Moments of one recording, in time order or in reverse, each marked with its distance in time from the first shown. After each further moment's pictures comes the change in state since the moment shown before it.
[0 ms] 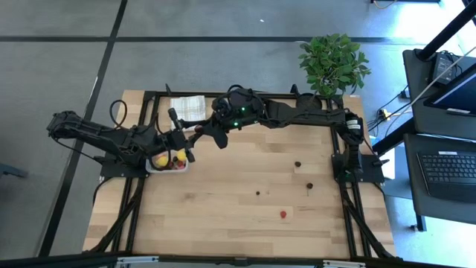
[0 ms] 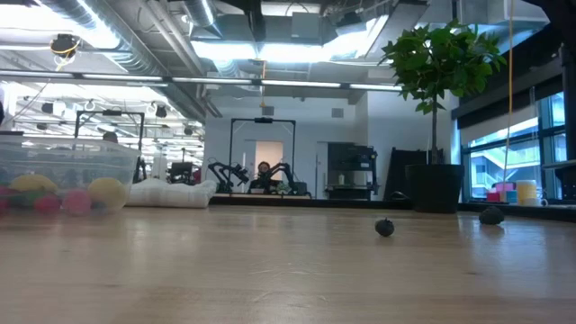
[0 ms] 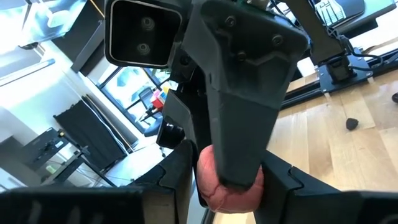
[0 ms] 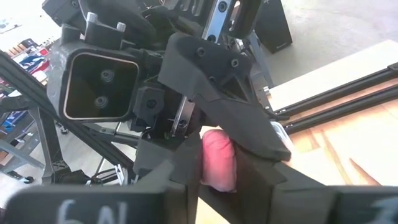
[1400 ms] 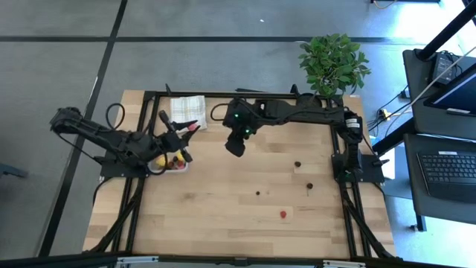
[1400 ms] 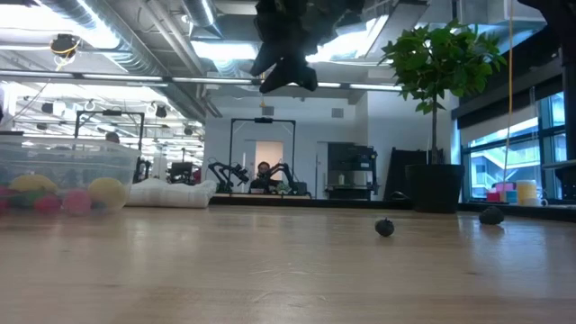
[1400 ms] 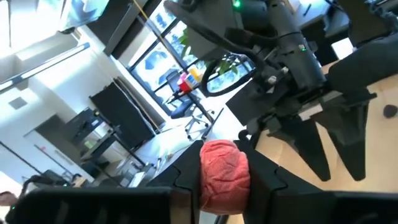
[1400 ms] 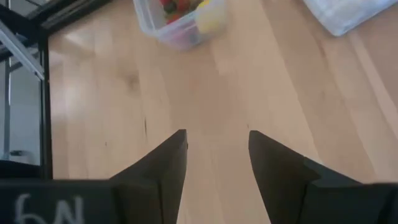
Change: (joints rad) left arm -0.131 -0.016 0.003 -0.038 -0.276 0.001; right arm -0.036 0.002 -0.010 -0.647 0.053 -0.197
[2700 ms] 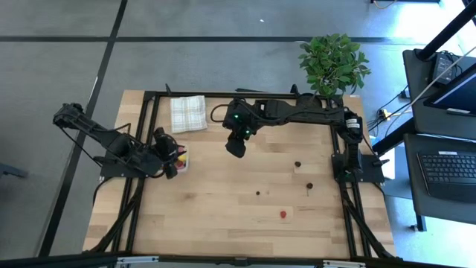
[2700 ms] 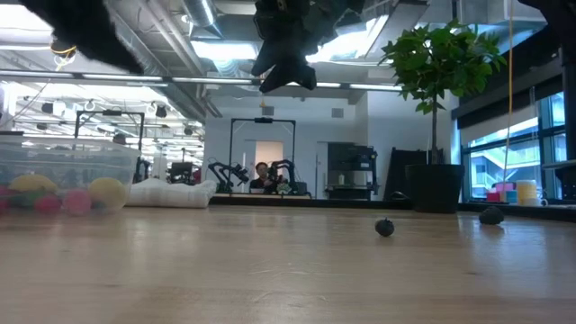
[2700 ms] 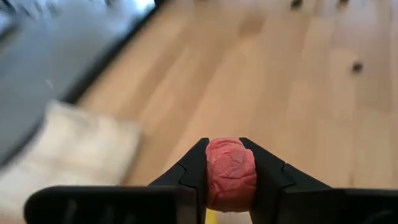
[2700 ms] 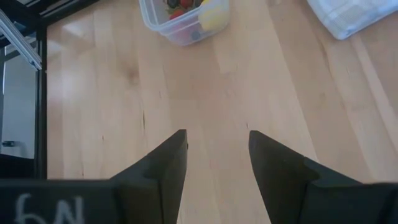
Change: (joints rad) left arm -0.141 -0.079 -0.002 -0.952 0.224 -1.208; right arm 0.000 -0.002 0.002 -0.006 0.003 -0.042
